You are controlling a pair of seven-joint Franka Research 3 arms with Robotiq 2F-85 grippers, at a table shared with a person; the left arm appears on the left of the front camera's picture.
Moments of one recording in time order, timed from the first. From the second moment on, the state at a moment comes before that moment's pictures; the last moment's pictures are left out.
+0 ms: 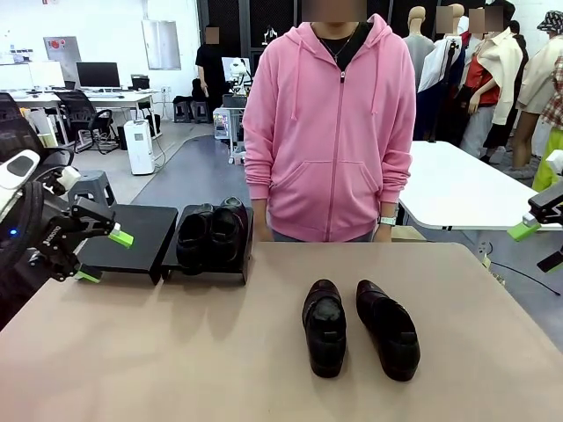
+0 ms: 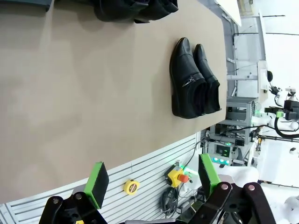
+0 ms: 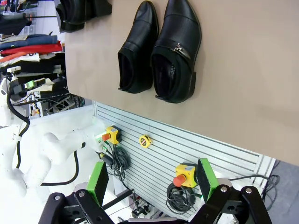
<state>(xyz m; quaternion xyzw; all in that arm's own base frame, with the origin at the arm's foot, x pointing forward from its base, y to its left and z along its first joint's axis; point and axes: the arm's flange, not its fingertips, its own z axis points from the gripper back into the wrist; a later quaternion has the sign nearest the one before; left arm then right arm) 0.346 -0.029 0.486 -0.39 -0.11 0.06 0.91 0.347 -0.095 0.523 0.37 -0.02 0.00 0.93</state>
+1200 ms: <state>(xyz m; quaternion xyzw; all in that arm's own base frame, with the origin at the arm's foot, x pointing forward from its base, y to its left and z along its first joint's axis) 0.346 -0.031 0.486 -0.39 -0.11 0.06 0.91 0.392 0.239 0.466 0.01 0.03 0.07 1.00</state>
